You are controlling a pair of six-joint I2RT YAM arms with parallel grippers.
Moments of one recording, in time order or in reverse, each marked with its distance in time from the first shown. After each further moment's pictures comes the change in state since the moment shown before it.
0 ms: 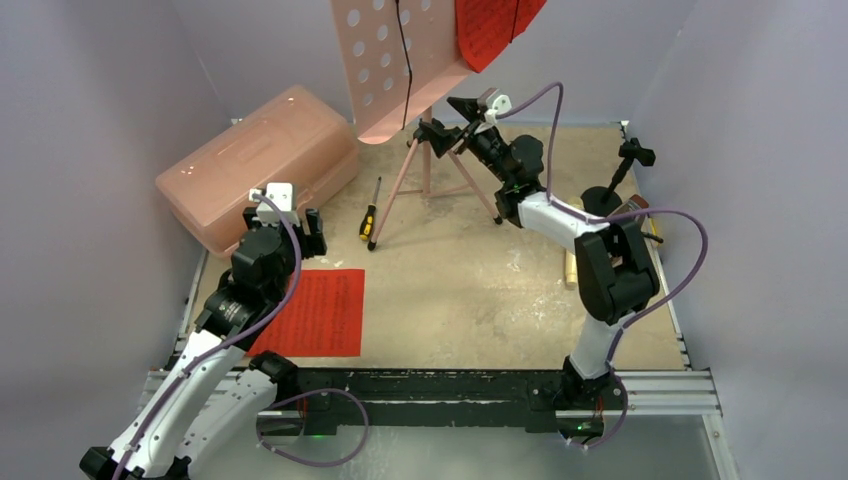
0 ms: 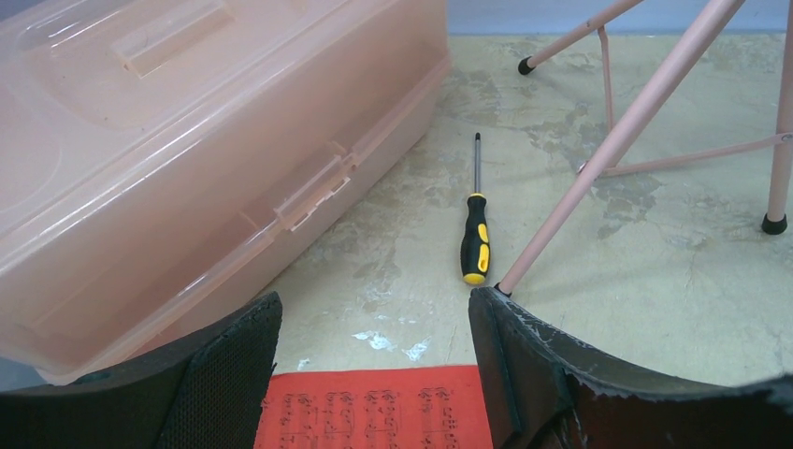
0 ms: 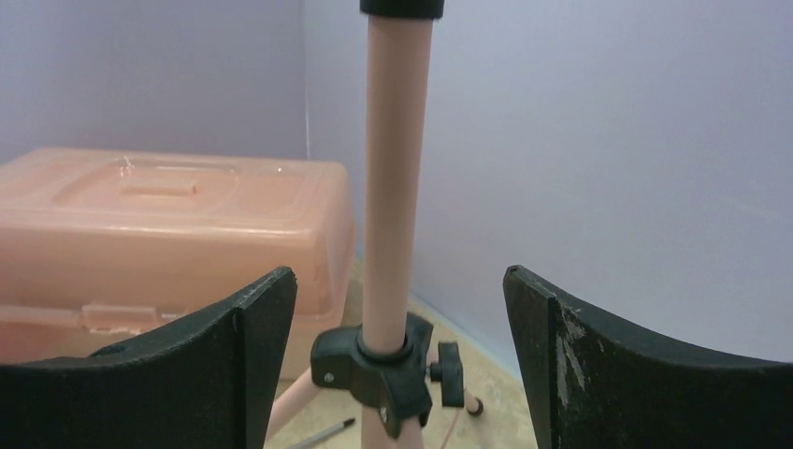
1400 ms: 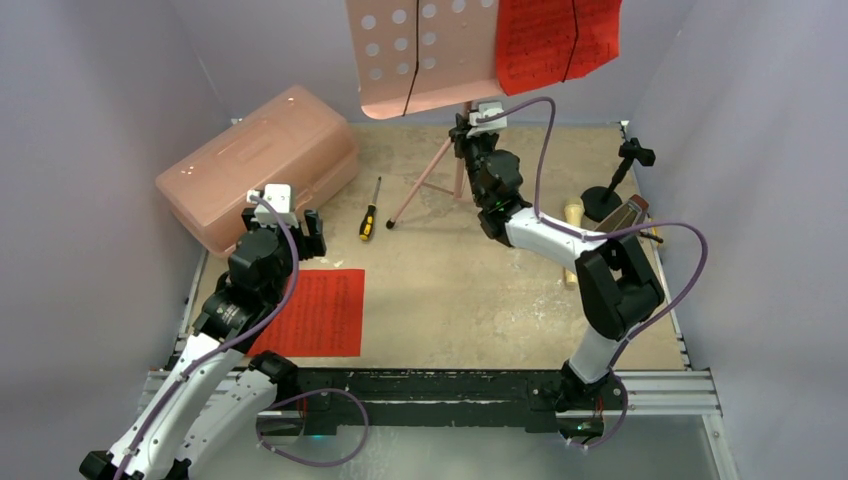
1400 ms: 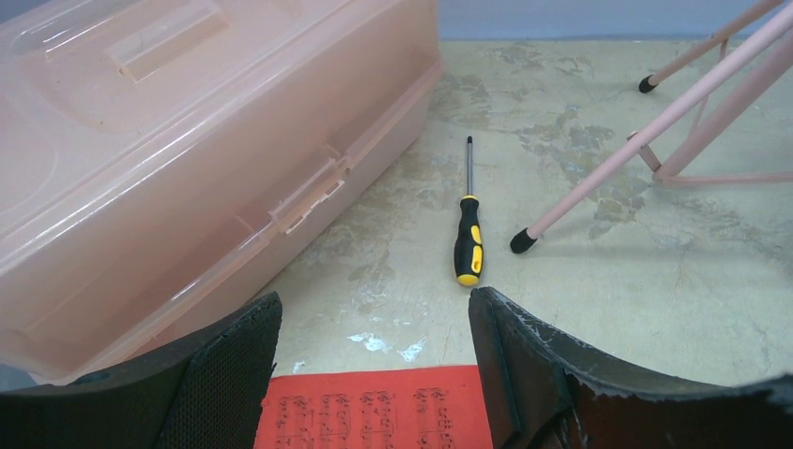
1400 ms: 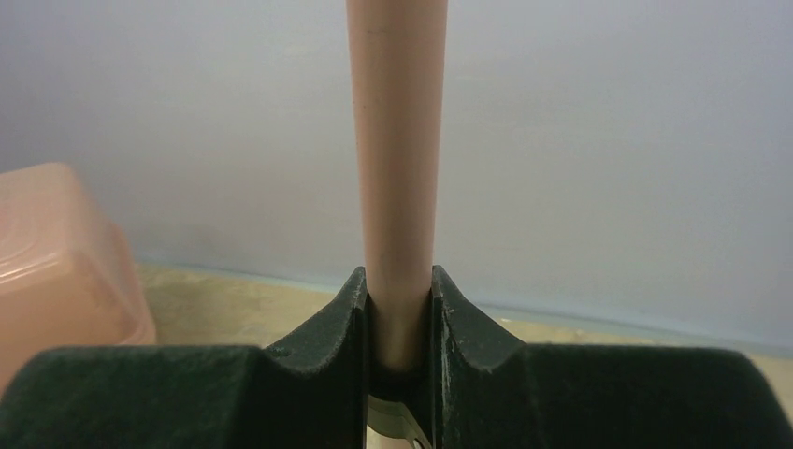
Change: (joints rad) left arm 0.006 -0.015 -0.003 0.001 0.024 -0.001; right arm 0.139 -0.069 -0.055 -0.124 0.722 -0.194
